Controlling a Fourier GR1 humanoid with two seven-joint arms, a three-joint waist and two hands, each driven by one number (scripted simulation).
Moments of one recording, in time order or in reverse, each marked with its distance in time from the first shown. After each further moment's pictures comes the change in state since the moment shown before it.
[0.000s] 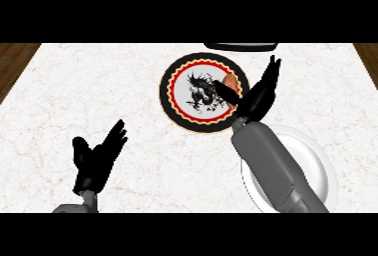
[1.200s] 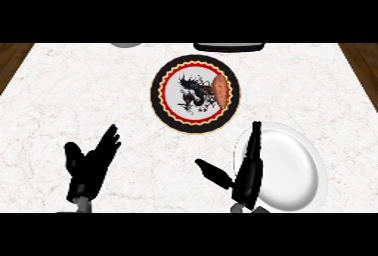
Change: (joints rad) left arm 0.049 -0.010 0.031 -0.034 -0.015 0.015 0.015; right arm 0.618 -0.002 0.354 -0.492 -0.143 0.145 -0.265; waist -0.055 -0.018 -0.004
